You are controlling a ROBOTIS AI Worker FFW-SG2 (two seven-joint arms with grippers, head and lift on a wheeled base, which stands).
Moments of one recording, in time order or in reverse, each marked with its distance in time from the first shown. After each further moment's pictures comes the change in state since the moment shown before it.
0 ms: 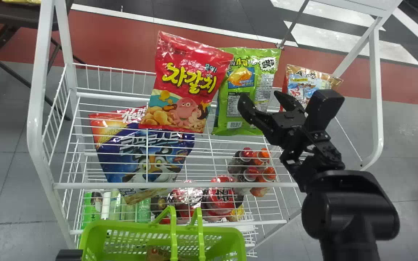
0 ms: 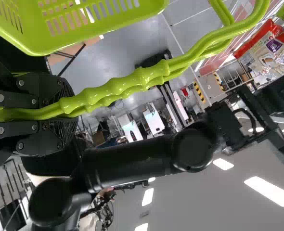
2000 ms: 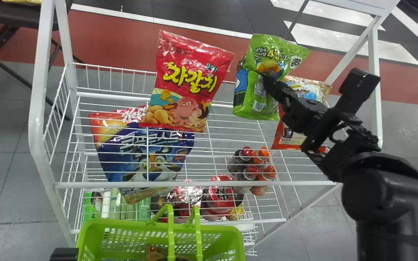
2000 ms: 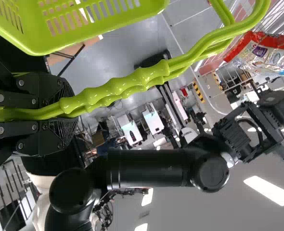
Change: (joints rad) left arm -0.002 0.005 0.012 -0.009 0.006 0.006 -0.009; right arm -0.029 -0.003 -0.155 -0.210 -0.265 0.383 0.012
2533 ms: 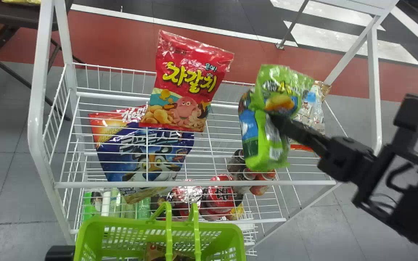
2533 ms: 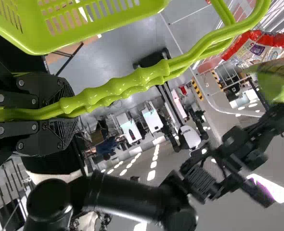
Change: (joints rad) left arm -0.006 0.001 0.014 0.002 0.016 0.000 -0.010; right arm 0.205 0.020 -0.319 -0.412 -0.260 0.534 0.157
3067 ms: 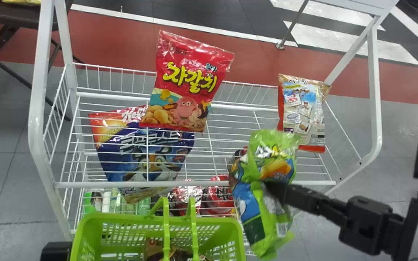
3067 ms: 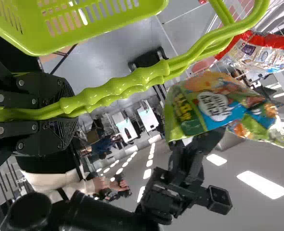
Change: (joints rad) left arm -0.006 -0.007 0.013 0.005 0.014 -0.006 -0.001; right arm 0.177 0.015 -0.179 -0.153 -0.144 0.271 0.158
